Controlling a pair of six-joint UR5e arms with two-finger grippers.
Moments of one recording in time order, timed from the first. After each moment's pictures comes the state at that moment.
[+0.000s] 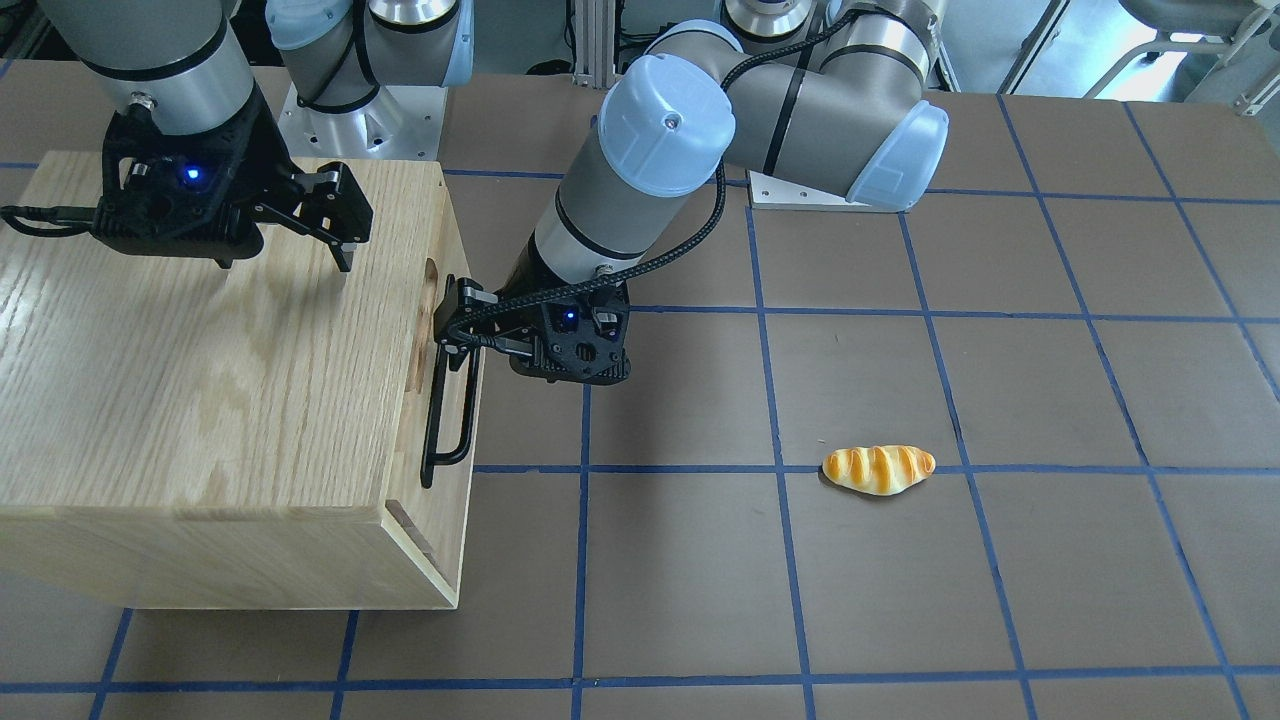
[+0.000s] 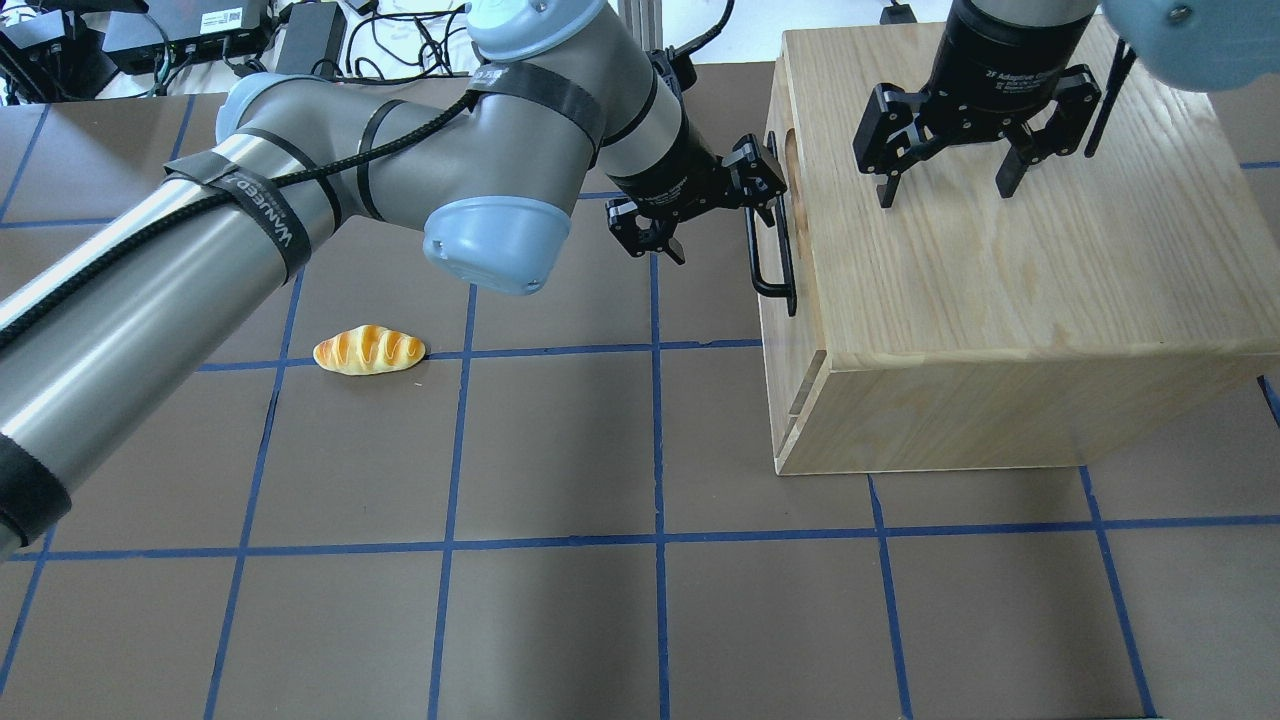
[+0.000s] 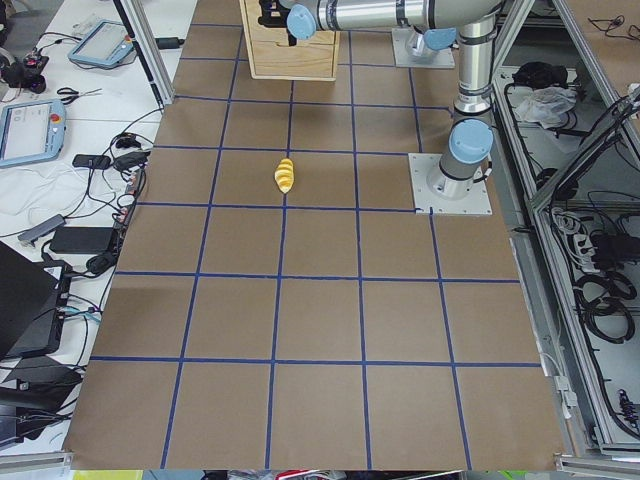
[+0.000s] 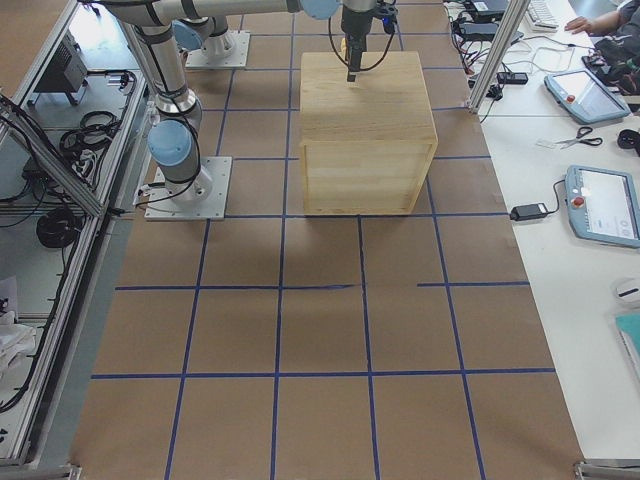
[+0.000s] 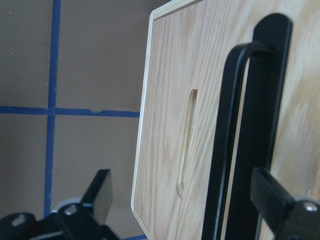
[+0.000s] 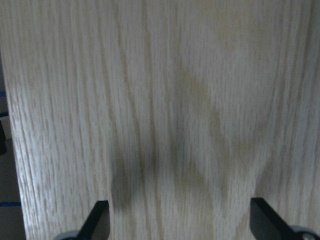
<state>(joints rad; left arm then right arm) -1.92 -1.91 -1.53 -1.04 1.19 -0.53 1.60 -1.49 1.43 -1.47 -1.61 0.02</state>
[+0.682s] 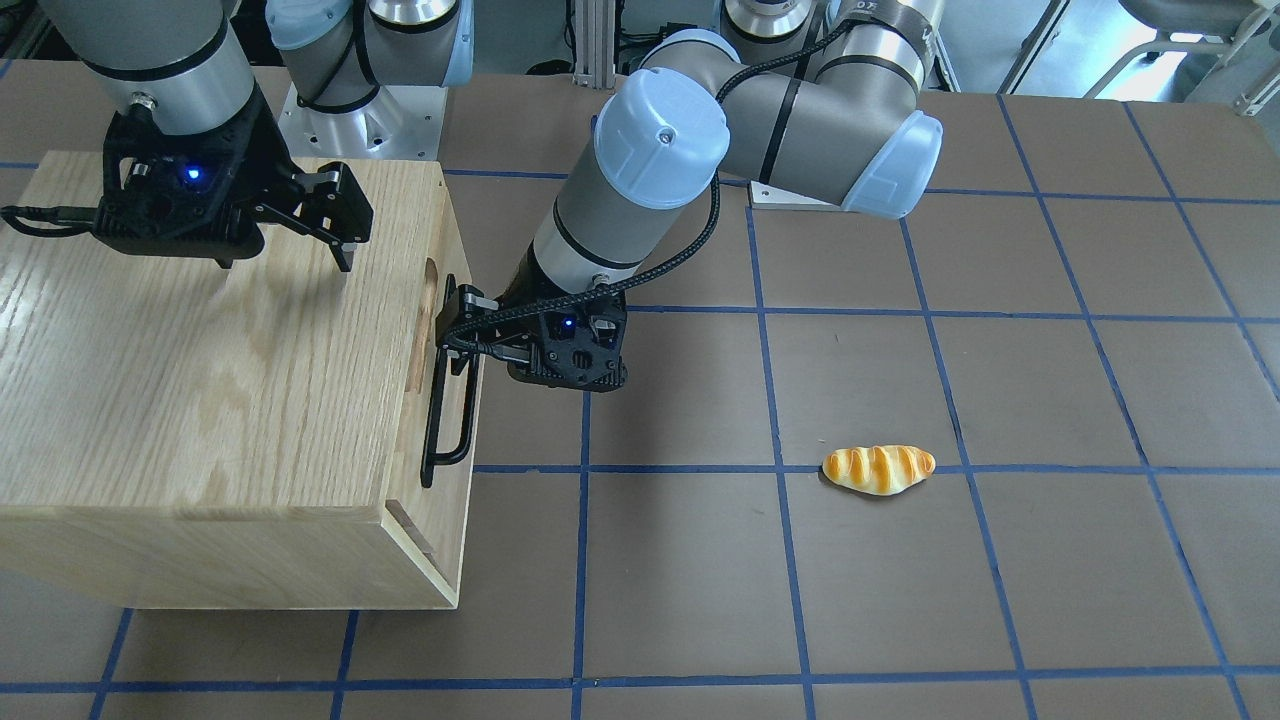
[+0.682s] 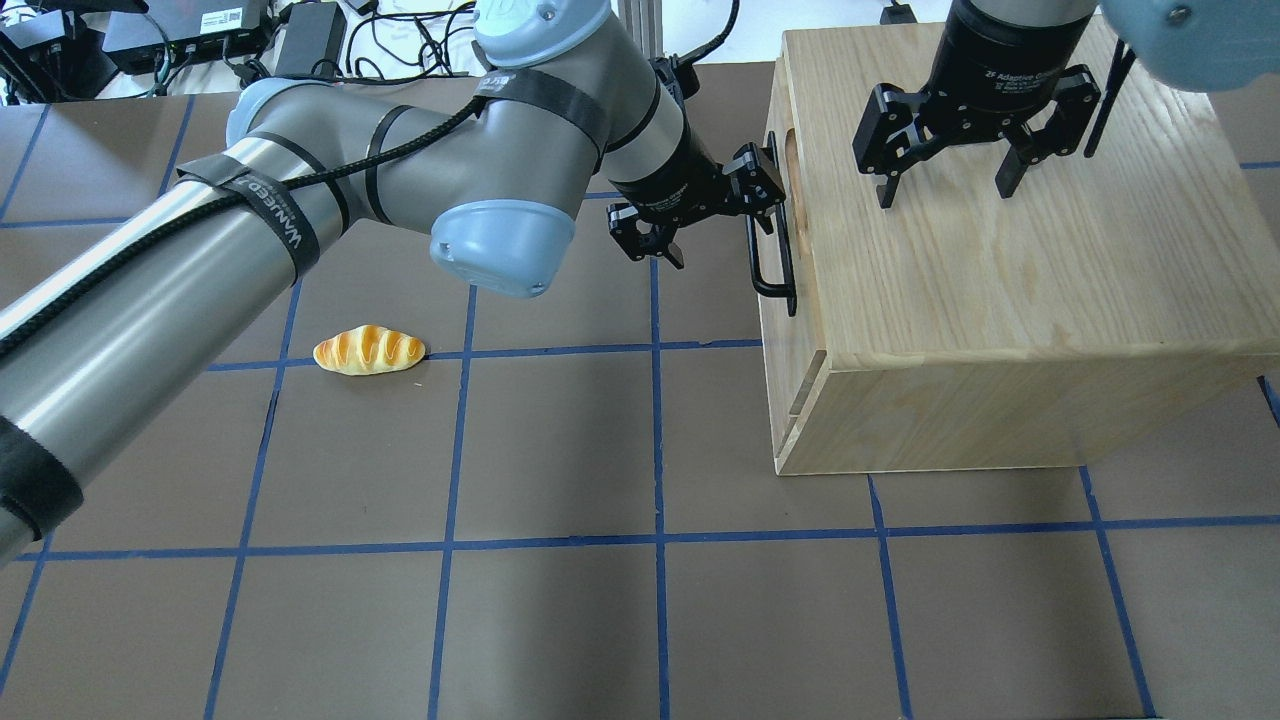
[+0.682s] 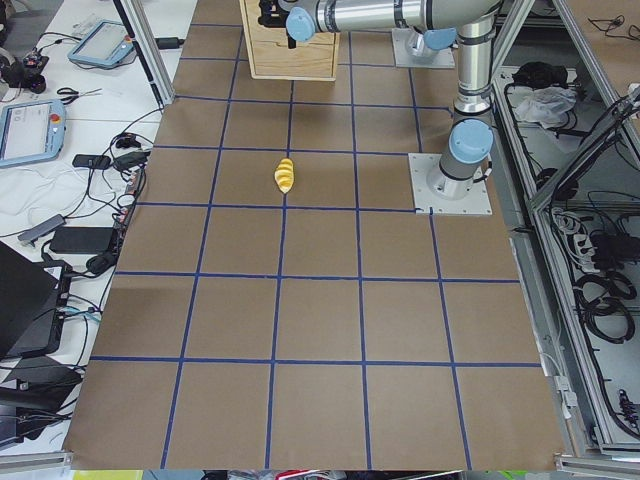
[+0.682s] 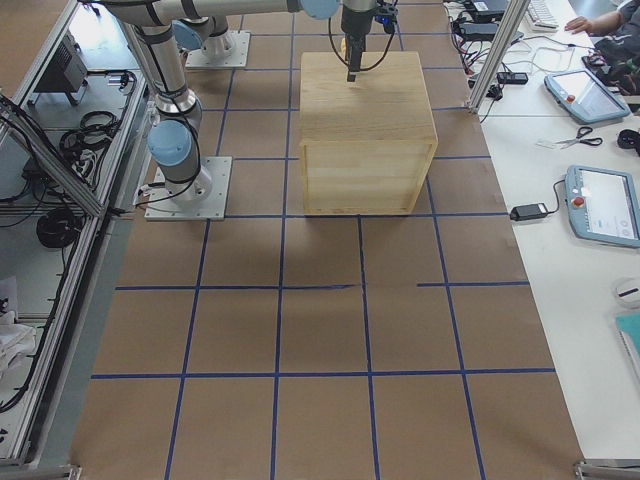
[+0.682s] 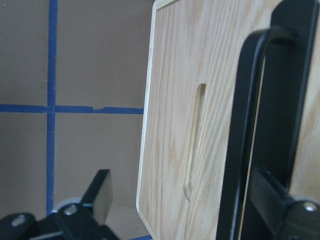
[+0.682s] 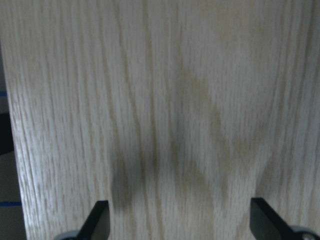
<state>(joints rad) -1.92 -1.92 -1.53 -1.04 1.19 -0.50 1.60 -1.49 1.43 -1.47 -1.61 0.02</state>
